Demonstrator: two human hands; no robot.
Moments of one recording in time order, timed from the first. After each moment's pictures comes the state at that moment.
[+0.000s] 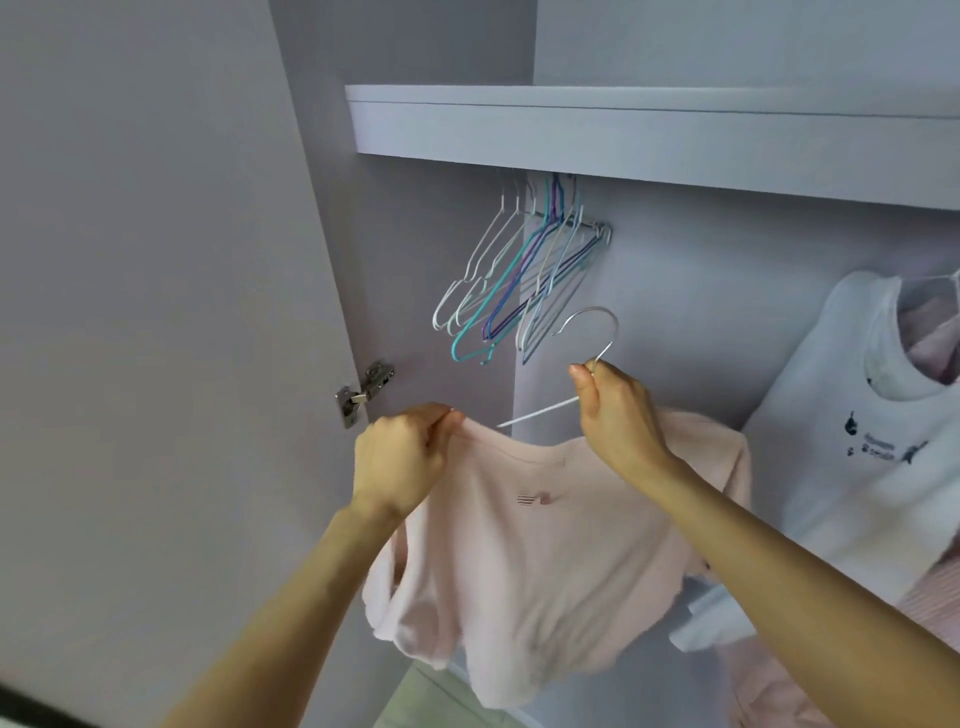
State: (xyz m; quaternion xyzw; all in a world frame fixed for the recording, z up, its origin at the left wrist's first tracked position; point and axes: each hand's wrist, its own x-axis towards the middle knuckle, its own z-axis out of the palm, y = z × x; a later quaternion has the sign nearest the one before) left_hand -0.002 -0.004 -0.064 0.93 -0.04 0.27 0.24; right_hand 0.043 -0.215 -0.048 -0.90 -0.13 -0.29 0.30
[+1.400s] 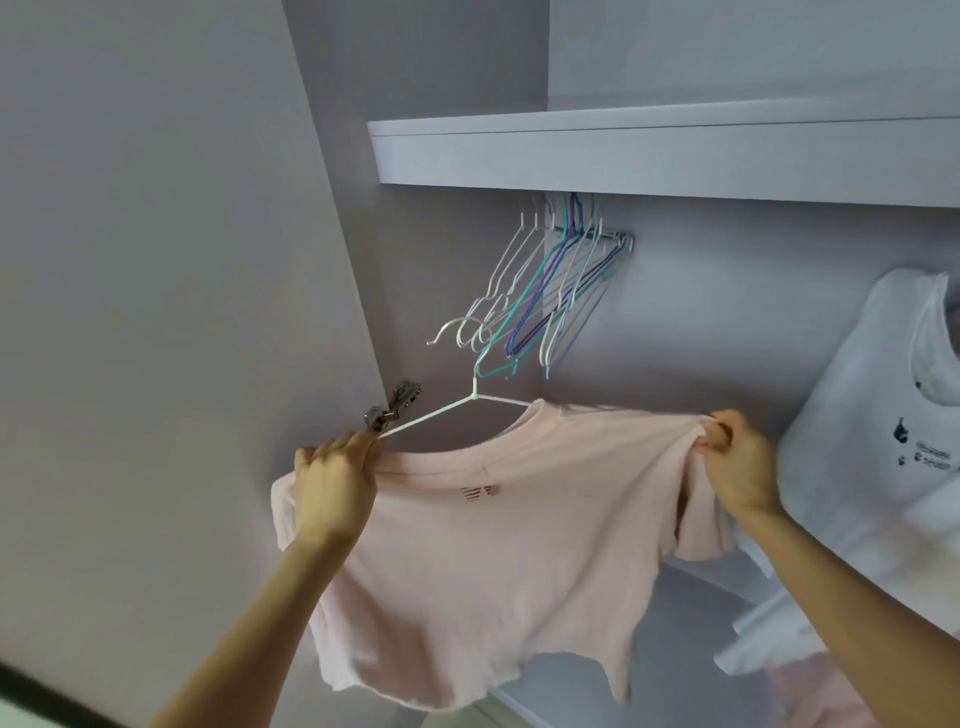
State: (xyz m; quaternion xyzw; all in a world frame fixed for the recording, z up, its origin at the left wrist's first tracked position) left_hand -0.005 0.069 -0.082 0.94 0.05 0.32 0.13; right_hand 0.066 -0.309 -0.120 -0.87 0.10 -0.27 0.39
